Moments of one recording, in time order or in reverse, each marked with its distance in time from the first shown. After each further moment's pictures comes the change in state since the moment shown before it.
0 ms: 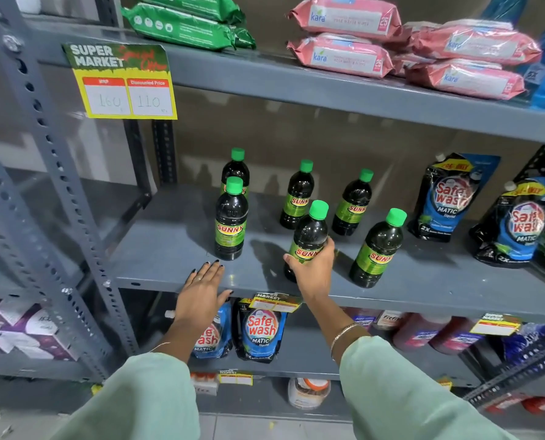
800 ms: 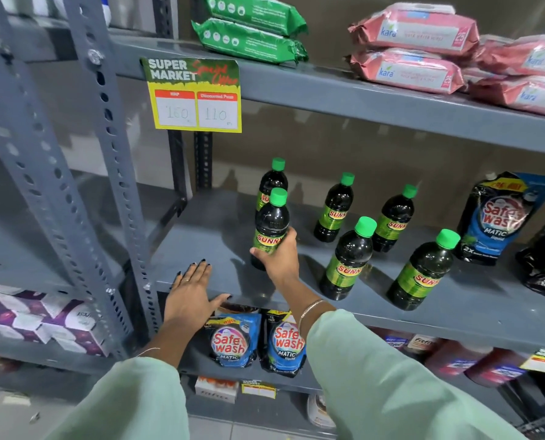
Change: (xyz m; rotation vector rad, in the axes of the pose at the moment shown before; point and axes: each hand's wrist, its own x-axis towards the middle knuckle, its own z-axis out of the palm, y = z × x) left_hand -0.005 -0.078 -0.025 0.057 -0.071 -0.219; right_hand -0.013 -0.061 0.116 -0.025 -0.299 -0.051
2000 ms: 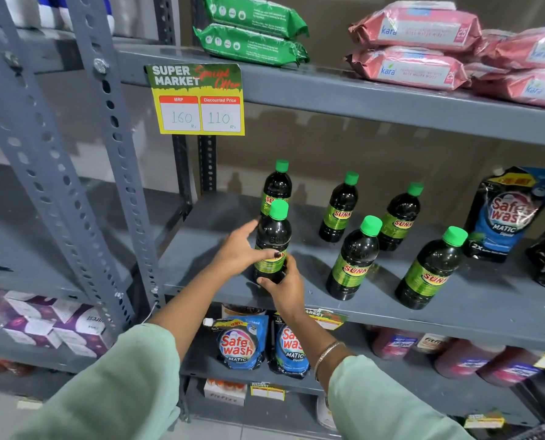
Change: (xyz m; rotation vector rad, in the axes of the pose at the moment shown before) left_hand 0.065 0.065 -0.067 -0.943 -0.120 0.092; right_hand -0.044 0.029 -0.003 0.074 -0.069 -0.046
